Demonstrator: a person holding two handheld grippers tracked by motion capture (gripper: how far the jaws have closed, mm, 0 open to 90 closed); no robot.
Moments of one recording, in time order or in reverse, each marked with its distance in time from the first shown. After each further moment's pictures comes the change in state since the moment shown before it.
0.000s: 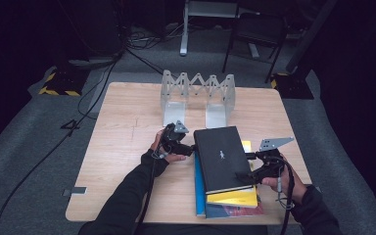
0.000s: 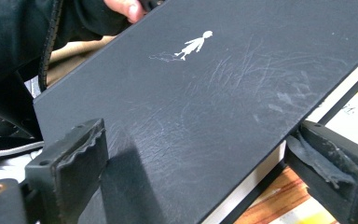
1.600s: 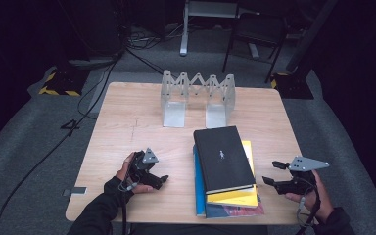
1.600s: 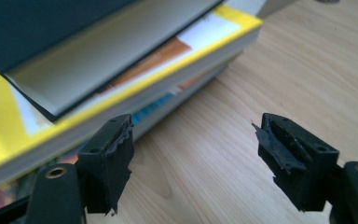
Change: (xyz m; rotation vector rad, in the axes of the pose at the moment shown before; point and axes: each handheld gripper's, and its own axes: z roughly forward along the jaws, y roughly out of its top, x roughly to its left) left arm -0.012 -0.102 -0.079 0.143 0.035 0.022; right arm 0.003 -0.066 -0.063 -0.044 -0.355 -0.116
